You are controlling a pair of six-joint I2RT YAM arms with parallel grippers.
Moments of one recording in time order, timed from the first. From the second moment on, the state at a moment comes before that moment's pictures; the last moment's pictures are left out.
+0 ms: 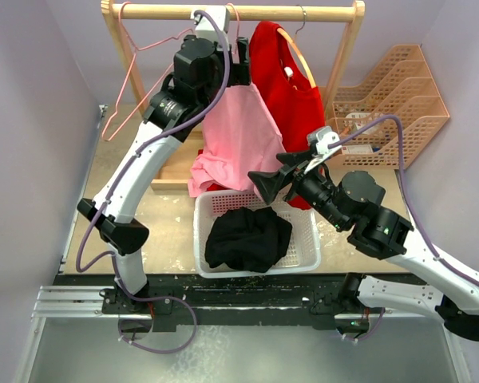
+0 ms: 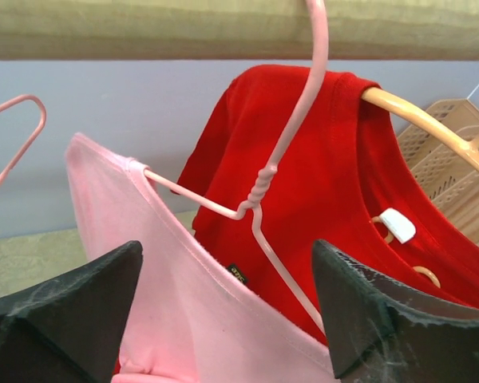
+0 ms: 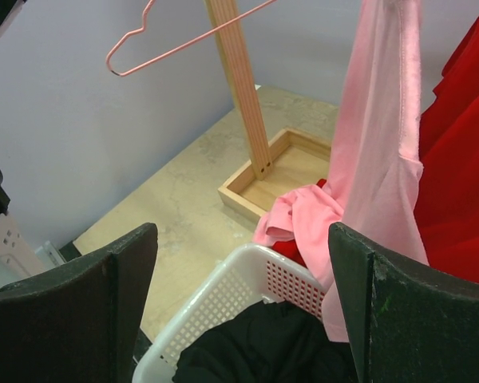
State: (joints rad) left arm -0.64 1.85 2.33 -0.52 -0.37 -0.18; right arm 1.02 0.90 1.15 -0.19 0.31 0.21
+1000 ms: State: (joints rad) left arm -0.64 1.74 2.12 -0.35 -0.51 -0.12; right arm 1.02 0.92 1.11 -0.18 0.29 0.24
